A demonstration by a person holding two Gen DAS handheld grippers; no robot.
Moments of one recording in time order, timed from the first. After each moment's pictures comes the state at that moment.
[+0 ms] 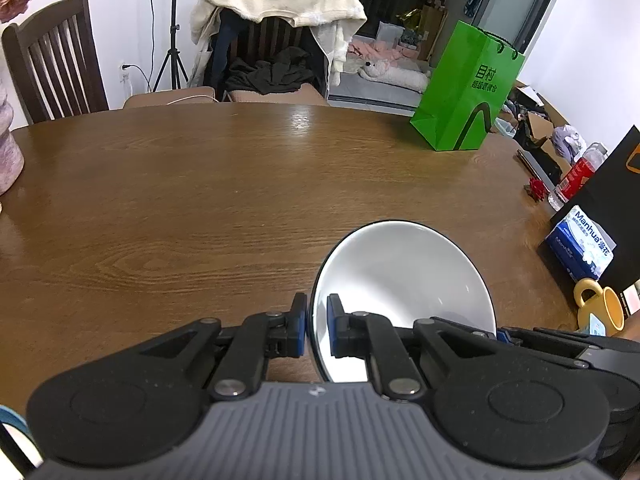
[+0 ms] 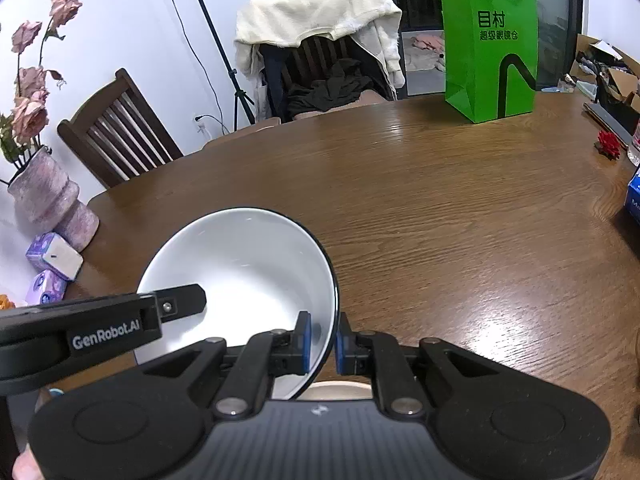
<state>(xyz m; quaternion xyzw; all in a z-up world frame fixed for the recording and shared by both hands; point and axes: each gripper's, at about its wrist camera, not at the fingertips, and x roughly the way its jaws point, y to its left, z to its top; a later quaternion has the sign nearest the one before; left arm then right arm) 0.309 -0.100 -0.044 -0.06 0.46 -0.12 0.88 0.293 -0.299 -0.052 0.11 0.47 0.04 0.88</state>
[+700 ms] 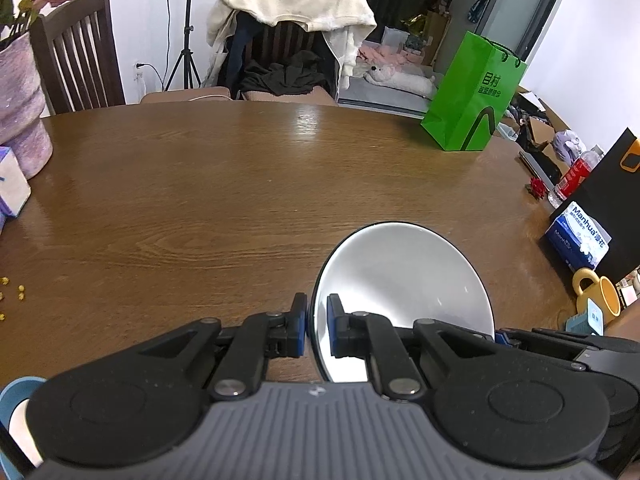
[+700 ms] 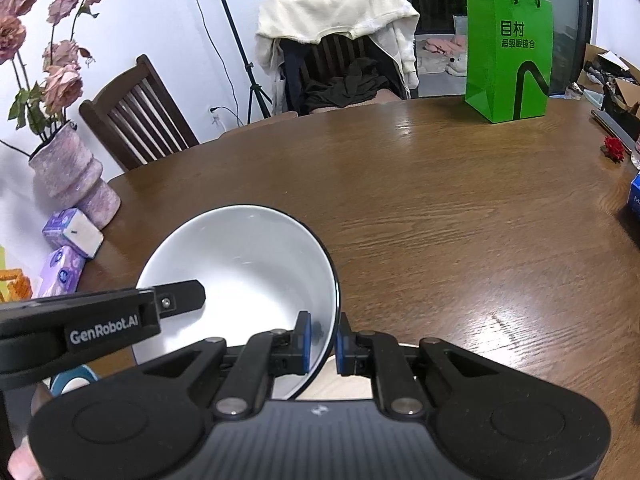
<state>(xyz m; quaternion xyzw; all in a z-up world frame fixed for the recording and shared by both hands) 0.275 -0.057 -0.035 -0.07 0.46 -0.12 0.88 0.255 -0.249 -0.038 0.09 0.47 0.05 0.88</state>
